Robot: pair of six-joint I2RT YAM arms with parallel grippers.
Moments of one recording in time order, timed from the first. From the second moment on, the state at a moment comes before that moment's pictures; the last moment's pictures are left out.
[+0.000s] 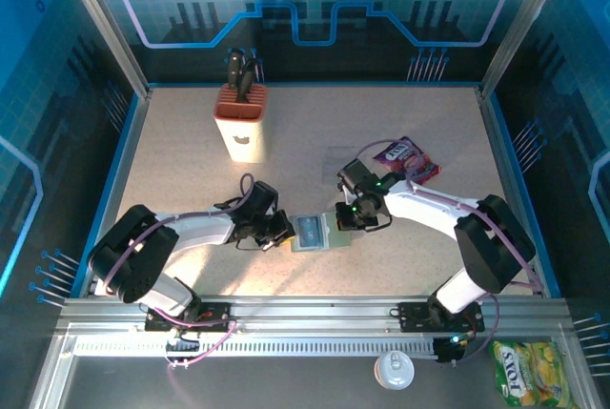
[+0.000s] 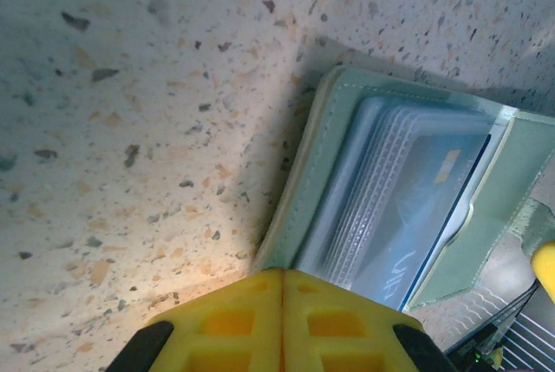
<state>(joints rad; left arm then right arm) -0.59 1.51 0.58 -0.10 0.38 -1.15 0.65 1.56 0.93 -0.64 -0.20 0.54</state>
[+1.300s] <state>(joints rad) -0.58 1.51 0.57 -0.10 0.38 -1.16 0.52 1.51 0.78 -0.73 -0.03 0.47</state>
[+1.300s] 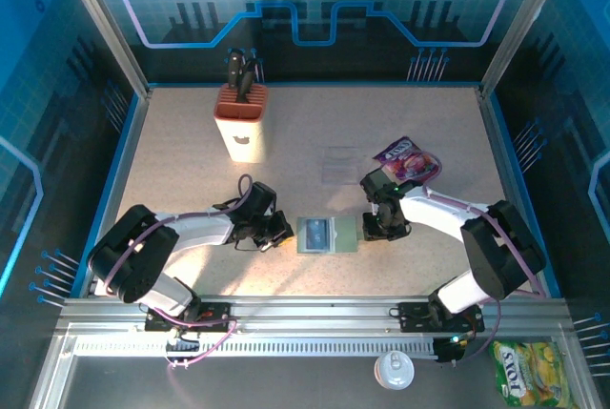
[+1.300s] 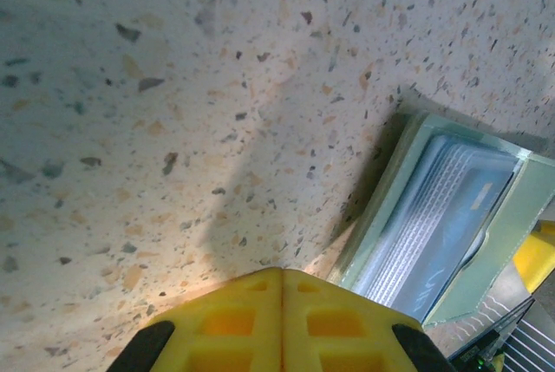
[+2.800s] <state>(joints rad) -0.69 1.58 0.70 -0.09 0.38 -1.16 0.67 1.51 0.78 -0.34 -0.49 0.64</state>
